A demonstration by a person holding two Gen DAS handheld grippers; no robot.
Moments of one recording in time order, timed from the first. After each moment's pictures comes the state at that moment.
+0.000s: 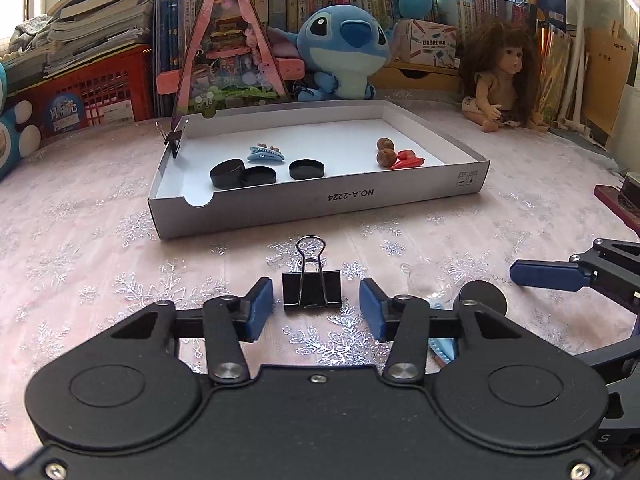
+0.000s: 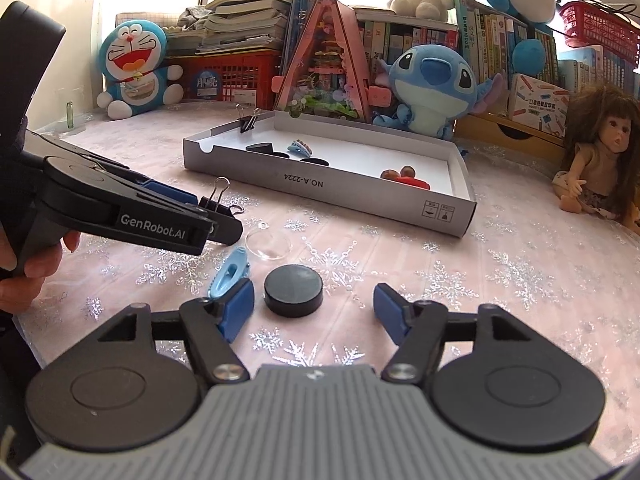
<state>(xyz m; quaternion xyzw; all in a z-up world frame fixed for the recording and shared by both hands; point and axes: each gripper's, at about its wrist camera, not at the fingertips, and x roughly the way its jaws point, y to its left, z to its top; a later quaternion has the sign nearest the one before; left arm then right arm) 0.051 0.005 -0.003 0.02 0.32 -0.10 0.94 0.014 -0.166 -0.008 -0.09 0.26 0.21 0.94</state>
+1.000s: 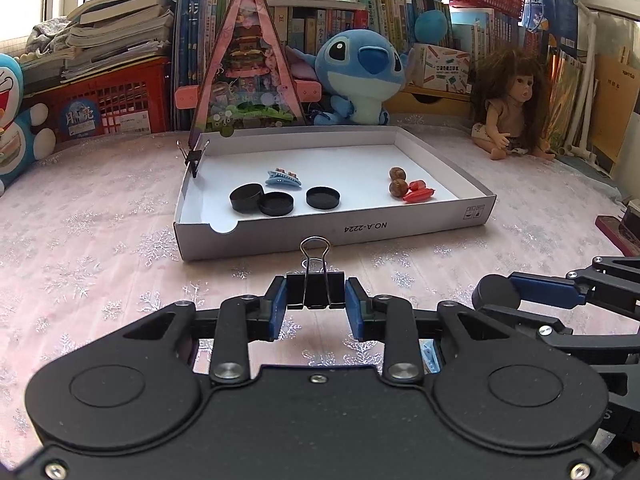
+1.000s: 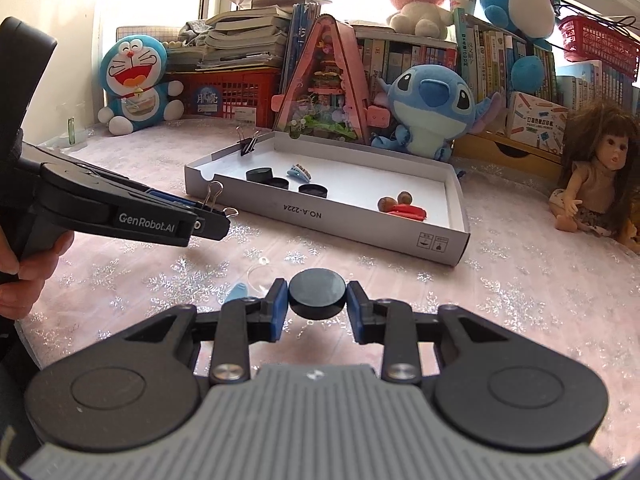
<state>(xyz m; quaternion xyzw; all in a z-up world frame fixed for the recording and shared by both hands) 0.051 0.018 0.019 0.00 0.30 -0.08 0.95 0.016 -0.165 0.015 -0.09 0.24 0.20 0.94</state>
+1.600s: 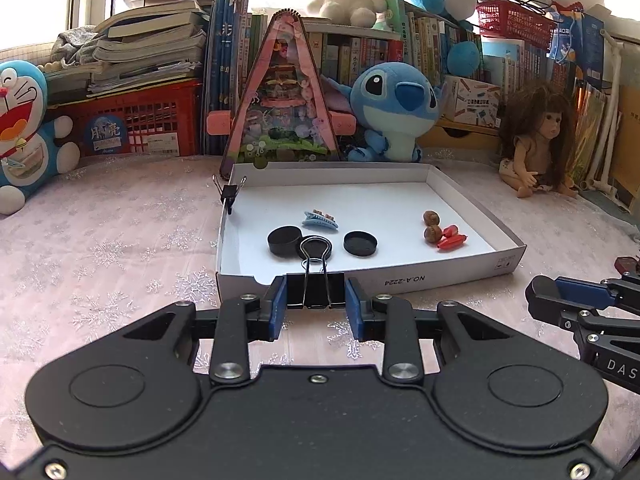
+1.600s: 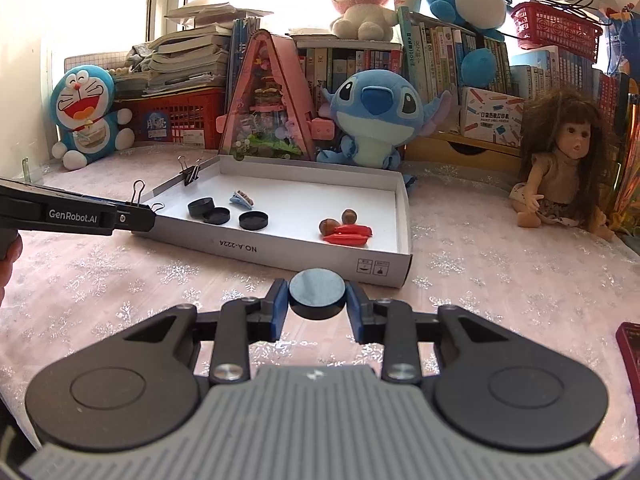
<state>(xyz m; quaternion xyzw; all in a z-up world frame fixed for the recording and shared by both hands) 0.072 0.039 0.043 -0.02 0.28 -0.05 0.96 0.046 -0.188 0.032 -0.05 0.24 0.15 0.96</state>
